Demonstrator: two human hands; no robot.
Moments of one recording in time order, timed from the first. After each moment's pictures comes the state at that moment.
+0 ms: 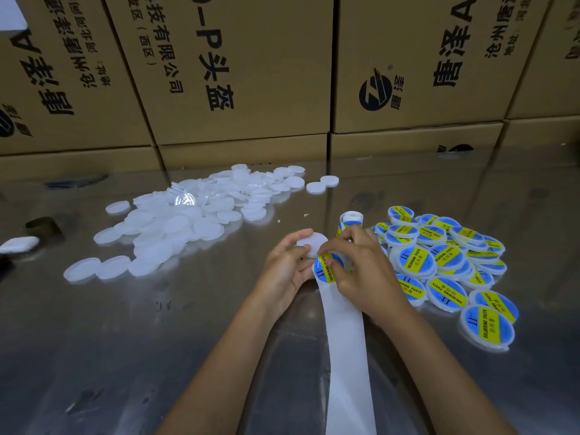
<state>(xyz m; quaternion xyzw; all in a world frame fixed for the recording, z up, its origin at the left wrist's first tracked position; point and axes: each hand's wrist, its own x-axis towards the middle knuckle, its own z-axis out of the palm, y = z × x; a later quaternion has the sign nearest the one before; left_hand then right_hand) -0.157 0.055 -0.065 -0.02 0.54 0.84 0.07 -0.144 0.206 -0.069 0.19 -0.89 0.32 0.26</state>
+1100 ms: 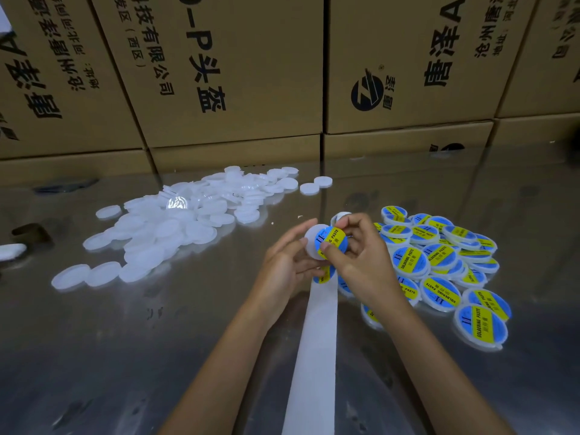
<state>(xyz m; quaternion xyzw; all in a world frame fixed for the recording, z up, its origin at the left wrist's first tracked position) -0.142 0.062 -0.049 0.05 0.63 0.77 0.04 -0.136 0.196 -0.050 0.12 -0.69 0.69 0.18</state>
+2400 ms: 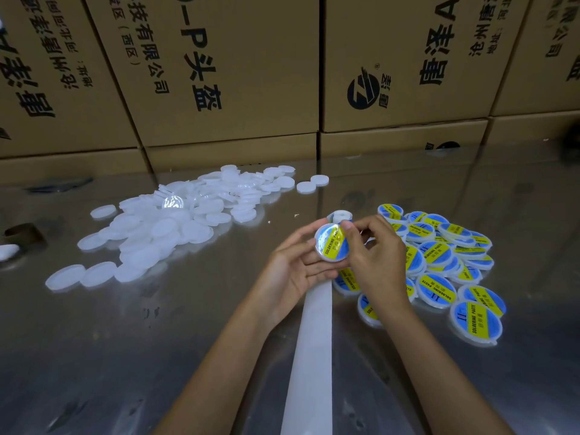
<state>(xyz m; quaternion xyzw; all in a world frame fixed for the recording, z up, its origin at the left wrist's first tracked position) -0.137 0.065 -0.049 0.11 0.50 0.84 0.16 -0.146 0.210 -0.060 0.04 -0.75 0.55 0.36</state>
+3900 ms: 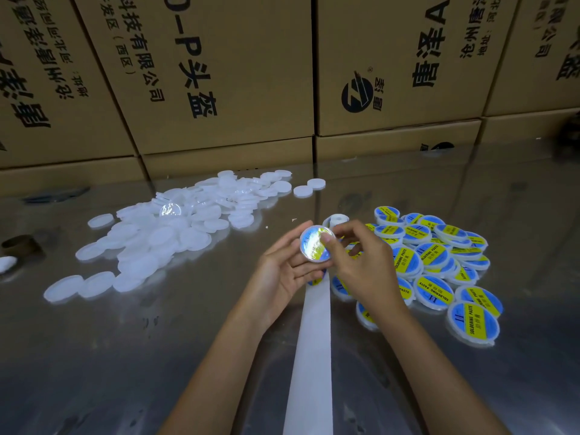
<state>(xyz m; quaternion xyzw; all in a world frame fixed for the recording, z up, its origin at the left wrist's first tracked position) -0.143 0.056 -0.049 0.08 0.52 0.84 0.12 -0.149 0.207 -0.064 0.09 -0.79 0.53 0.31</state>
